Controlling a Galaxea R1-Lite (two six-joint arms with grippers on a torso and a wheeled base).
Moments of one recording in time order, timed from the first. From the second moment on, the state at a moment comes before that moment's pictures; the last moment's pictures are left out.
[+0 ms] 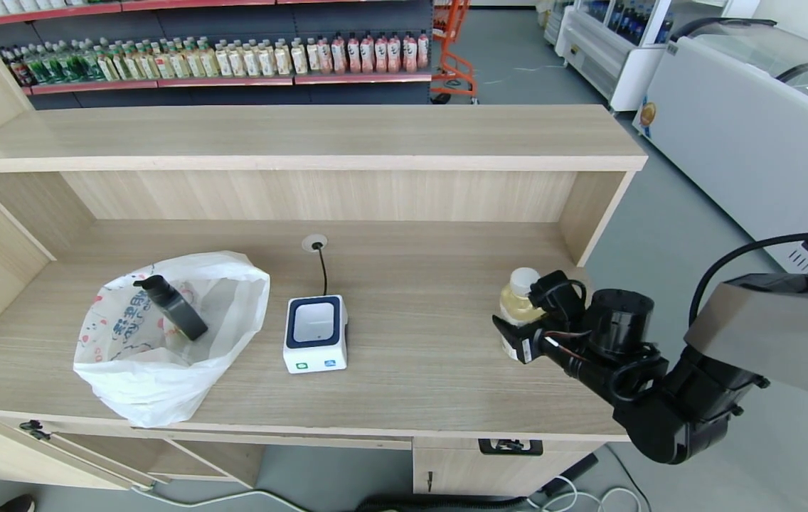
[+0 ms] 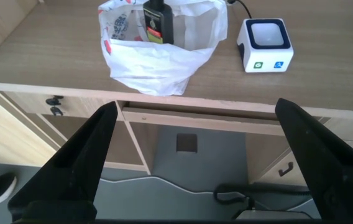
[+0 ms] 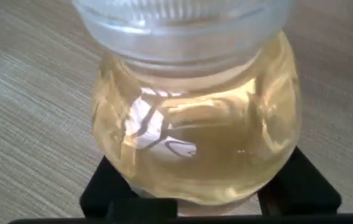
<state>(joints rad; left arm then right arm) 0.00 0.00 0.00 0.00 0.05 -0.01 0.38 2.23 -0.74 -1.38 0.01 -0.26</state>
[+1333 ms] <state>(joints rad) 0.00 0.00 0.00 0.00 0.05 -0.01 0.60 1.78 -0.55 -1.15 0.28 0.18</state>
